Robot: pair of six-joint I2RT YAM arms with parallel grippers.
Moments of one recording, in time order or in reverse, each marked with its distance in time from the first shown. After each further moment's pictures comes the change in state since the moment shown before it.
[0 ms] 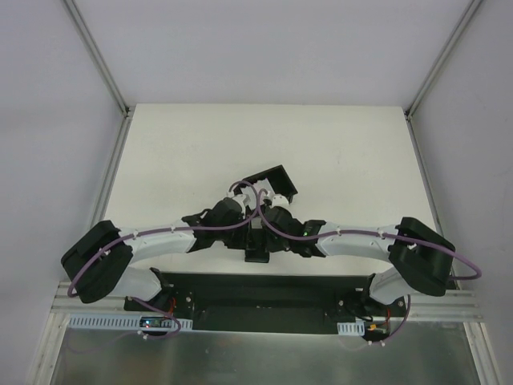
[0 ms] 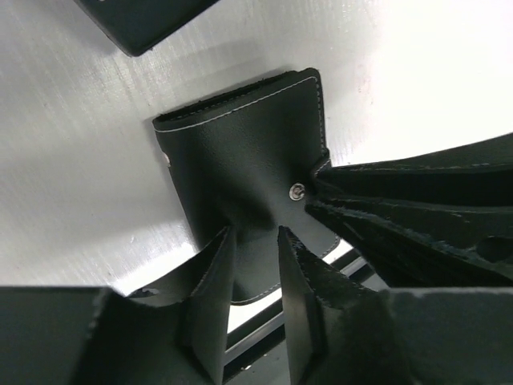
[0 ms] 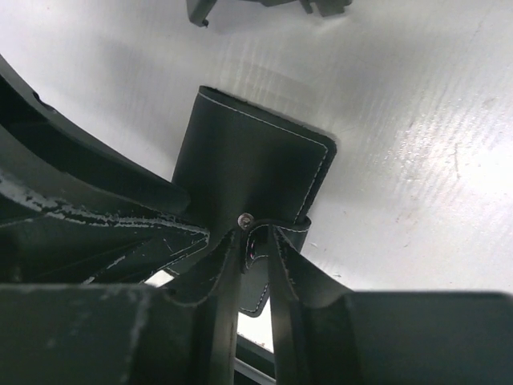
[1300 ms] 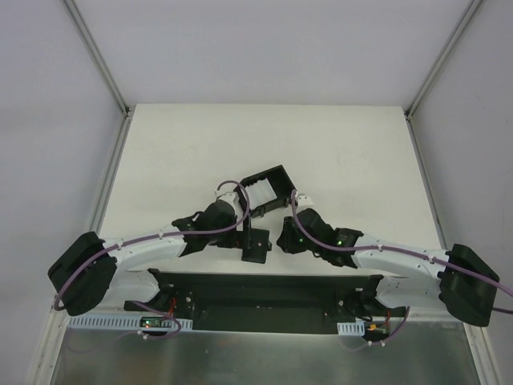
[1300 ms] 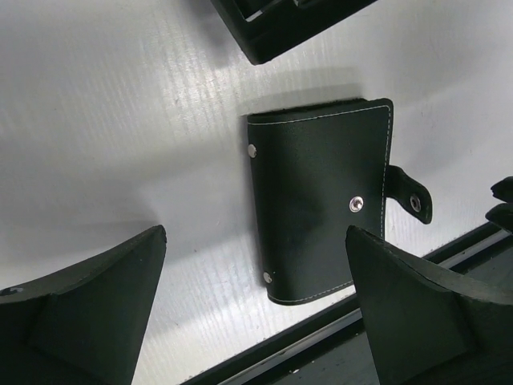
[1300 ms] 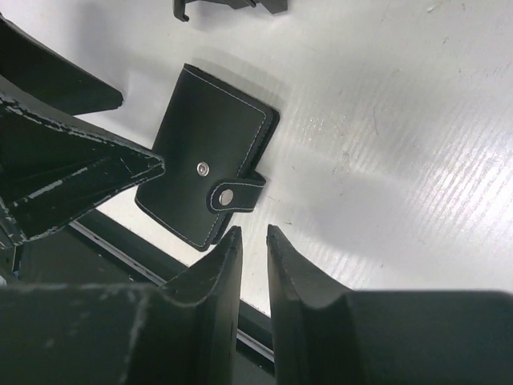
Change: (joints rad) left arm 0.009 -0.147 -0.052 -0.086 -0.172 0.036; right arm -0.070 -0.352 -0.202 0.007 -0.052 -0.043
